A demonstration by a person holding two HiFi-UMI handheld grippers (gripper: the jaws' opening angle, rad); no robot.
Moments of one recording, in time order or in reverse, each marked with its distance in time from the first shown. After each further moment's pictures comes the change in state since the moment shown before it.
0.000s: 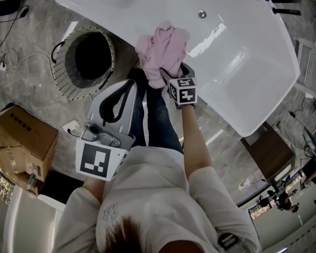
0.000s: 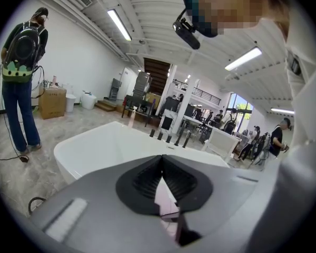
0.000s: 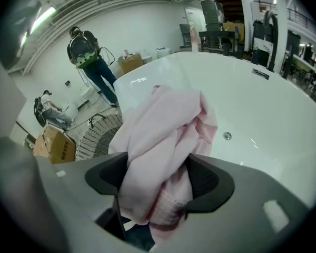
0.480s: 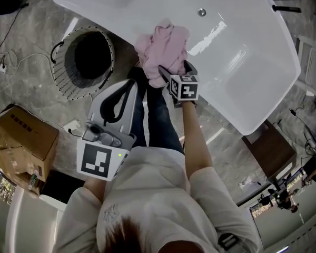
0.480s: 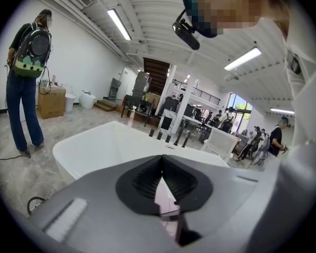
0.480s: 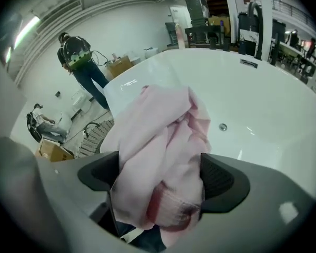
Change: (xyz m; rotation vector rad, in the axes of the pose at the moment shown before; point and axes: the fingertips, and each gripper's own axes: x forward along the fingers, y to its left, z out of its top) left arm 0.001 -0.002 -0.003 0.001 -0.001 -0.006; right arm 0.001 -0.009 0.002 0.130 0.006 -0.037
